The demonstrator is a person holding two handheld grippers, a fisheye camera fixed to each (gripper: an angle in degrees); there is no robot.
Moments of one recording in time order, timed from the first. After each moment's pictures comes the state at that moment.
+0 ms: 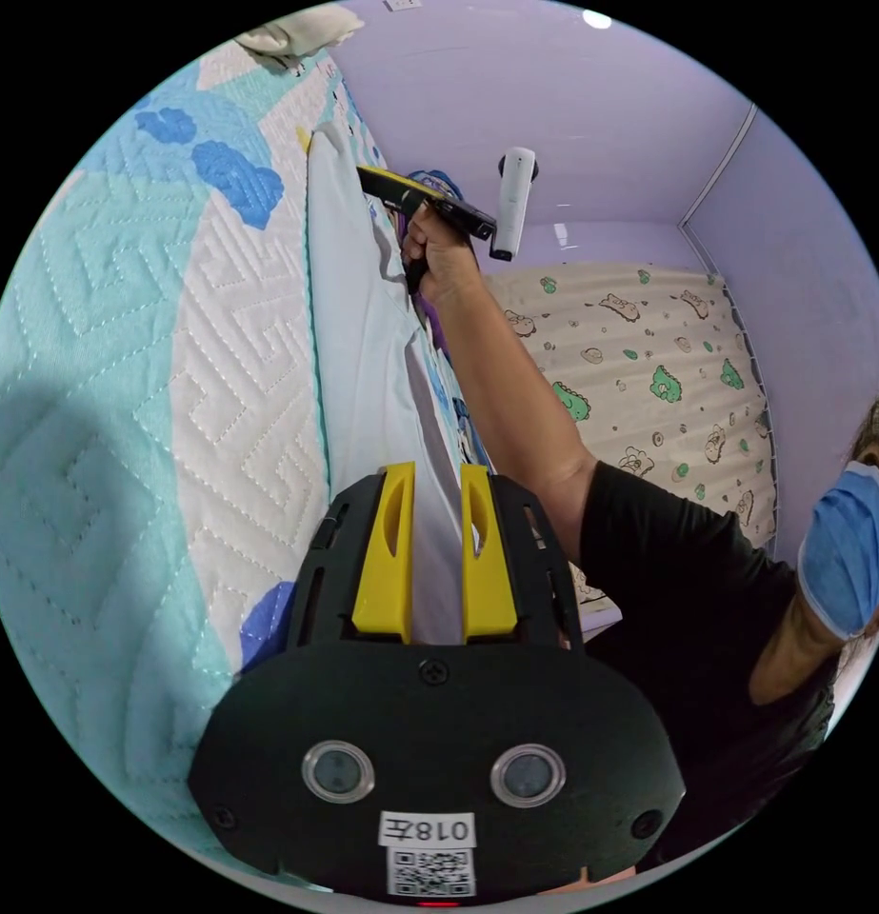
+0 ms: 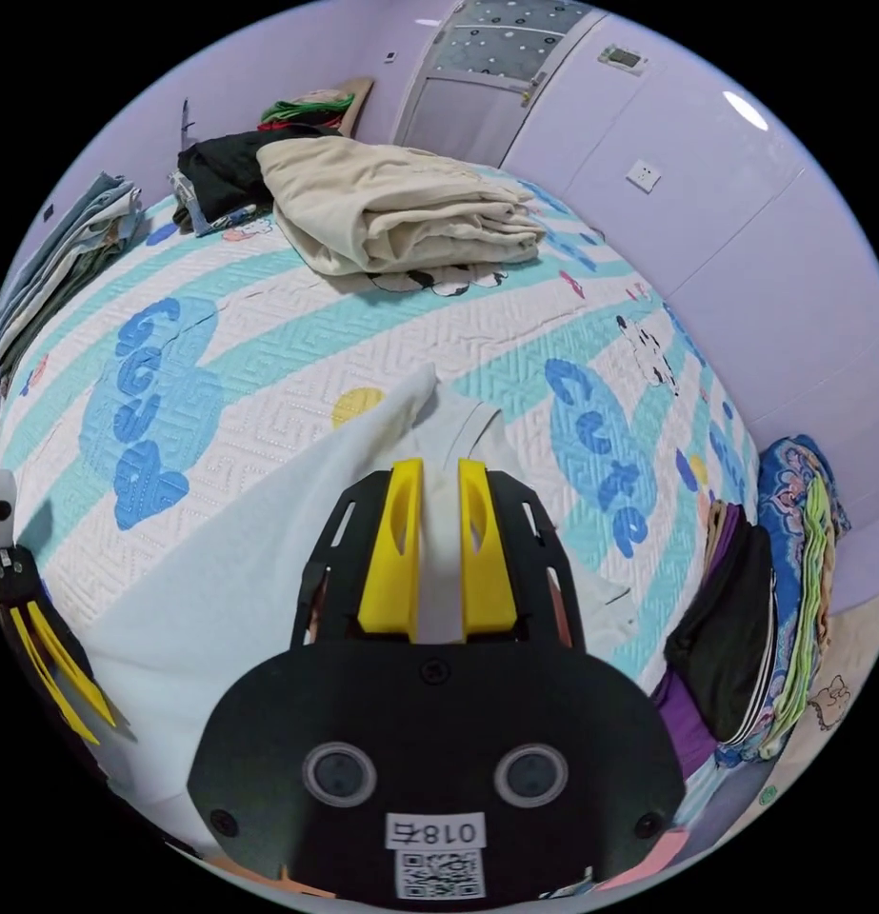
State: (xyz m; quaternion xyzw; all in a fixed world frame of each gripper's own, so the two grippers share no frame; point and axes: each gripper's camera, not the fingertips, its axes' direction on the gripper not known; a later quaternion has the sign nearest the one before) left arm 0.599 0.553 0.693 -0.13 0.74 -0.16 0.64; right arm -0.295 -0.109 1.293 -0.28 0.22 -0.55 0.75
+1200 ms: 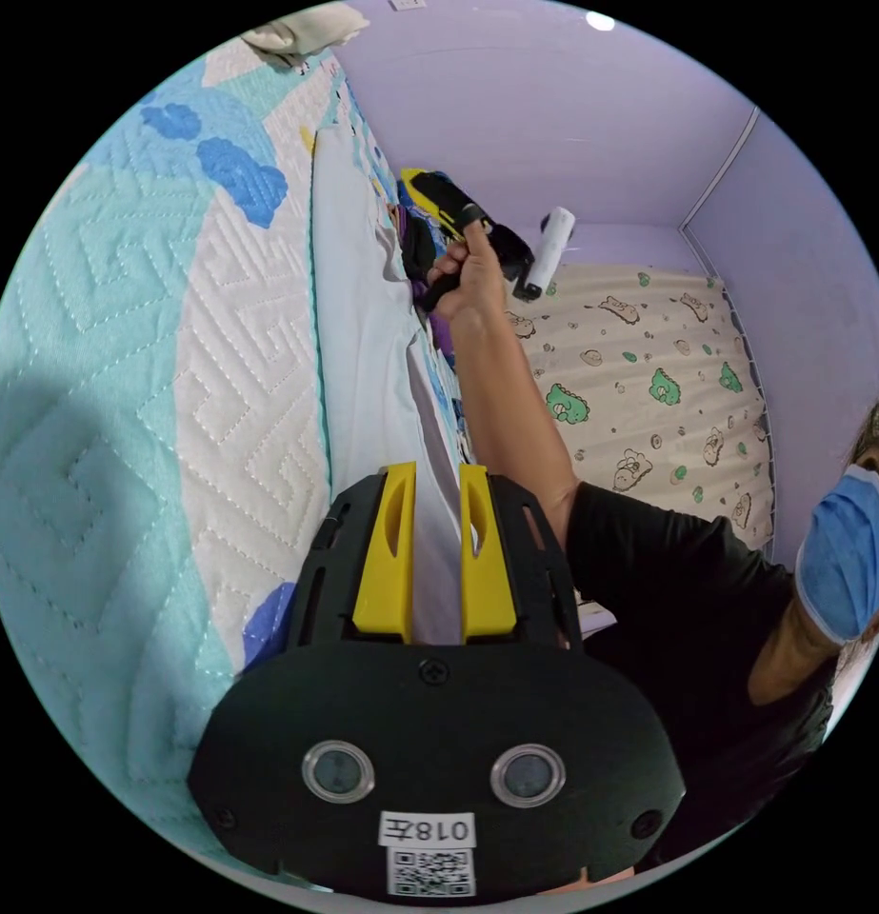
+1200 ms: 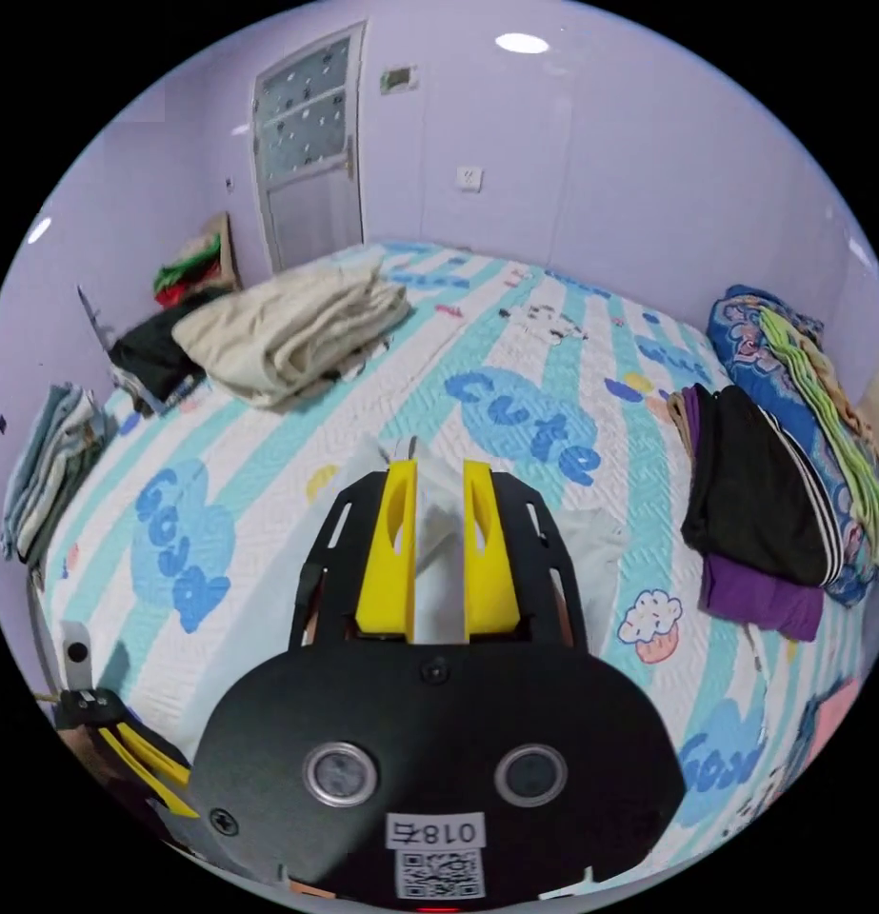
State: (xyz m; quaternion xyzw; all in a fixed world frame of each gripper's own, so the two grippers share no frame) left arm 0.586 0.563 0.687 -0.14 0.74 -0.17 0.64; right arm -0.224 -0.125 1.176 -0.13 0.19 -0.37 0.90
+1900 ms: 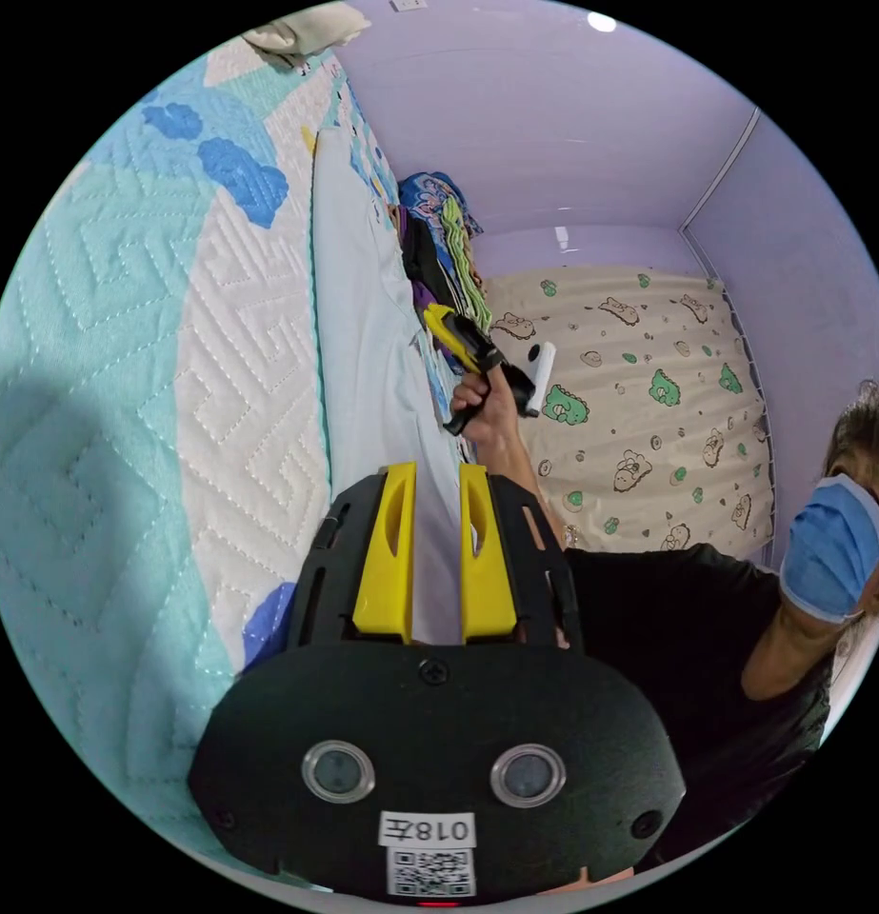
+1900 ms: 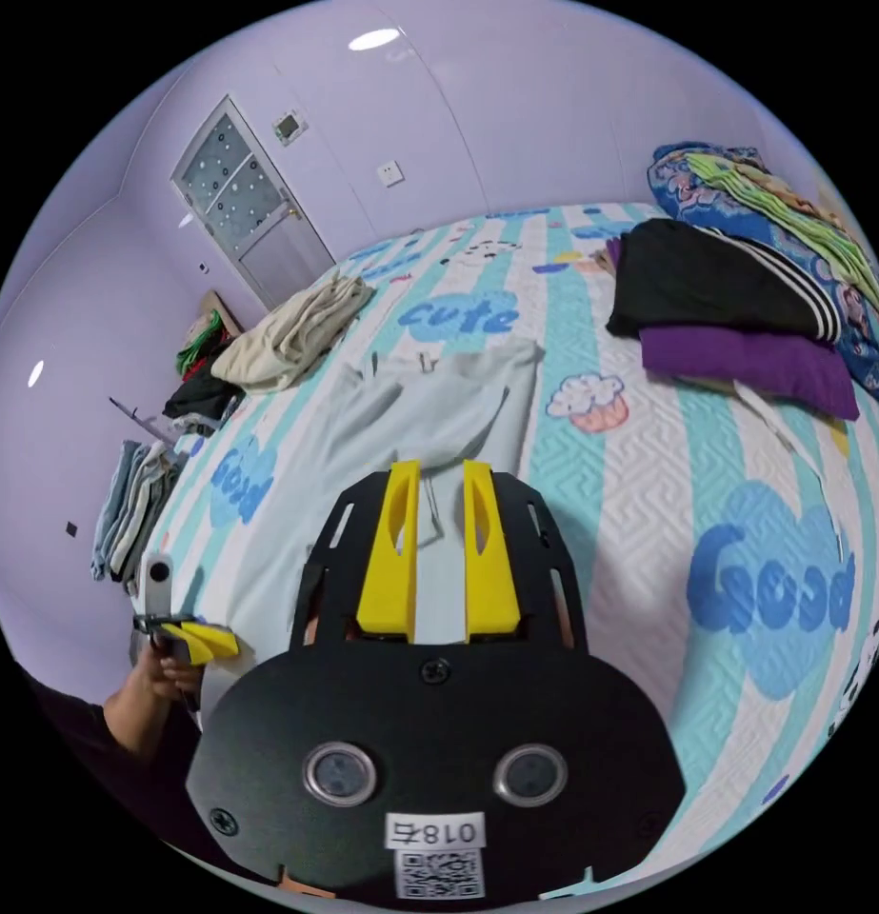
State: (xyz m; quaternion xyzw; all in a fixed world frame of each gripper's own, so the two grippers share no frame) left arm 0.575 0.573 0.670 -0.14 0.74 -0.17 0.64; right arm -0.058 -0.064 1.009 -0.19 0.14 -0.22 0.95
